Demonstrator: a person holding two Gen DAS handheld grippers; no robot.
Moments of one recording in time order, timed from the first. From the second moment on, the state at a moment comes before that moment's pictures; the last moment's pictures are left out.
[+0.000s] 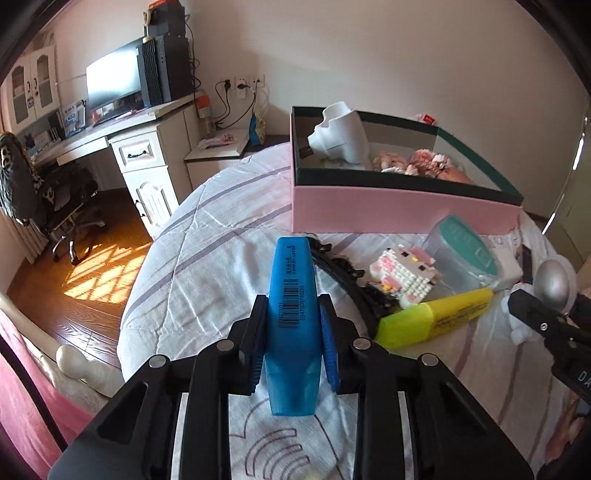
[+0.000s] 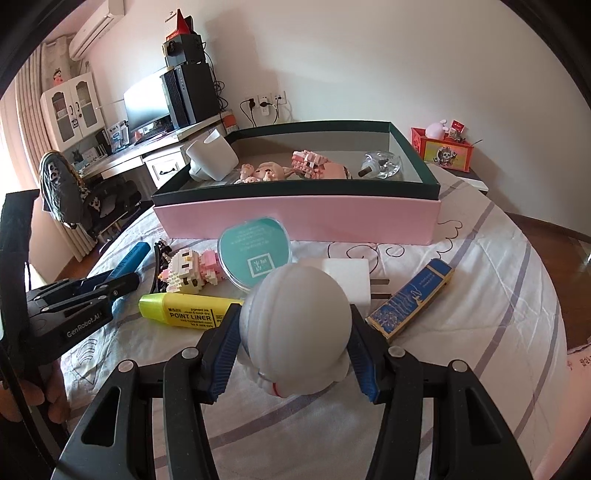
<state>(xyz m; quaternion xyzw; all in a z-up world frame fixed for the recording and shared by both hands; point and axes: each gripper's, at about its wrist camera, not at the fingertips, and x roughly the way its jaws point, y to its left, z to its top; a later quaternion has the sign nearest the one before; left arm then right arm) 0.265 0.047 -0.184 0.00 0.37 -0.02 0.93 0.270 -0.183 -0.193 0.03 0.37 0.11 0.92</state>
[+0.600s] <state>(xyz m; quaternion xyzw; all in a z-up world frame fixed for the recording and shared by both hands) 0.157 -0.017 -0.072 0.03 0.23 -0.08 0.97 0.173 -0.185 -0.093 0.02 0.22 0.12 0.97</state>
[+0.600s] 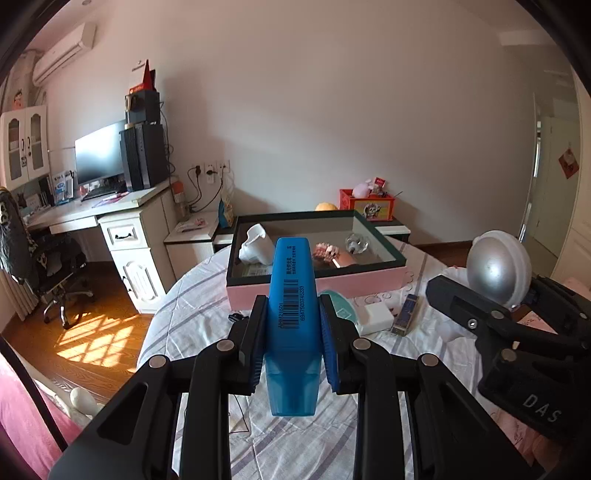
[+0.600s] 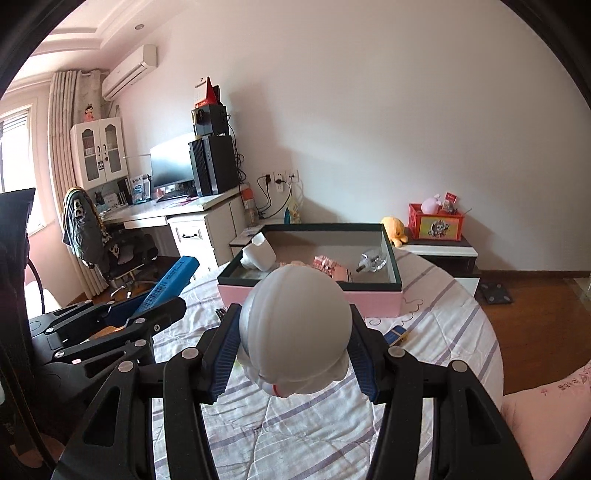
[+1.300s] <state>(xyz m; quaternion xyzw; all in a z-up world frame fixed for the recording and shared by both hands) 0.140 -0.028 -0.050 0.03 0.18 -0.07 0.98 0.155 -0.177 -0.066 0.00 0.18 0.11 0.98</state>
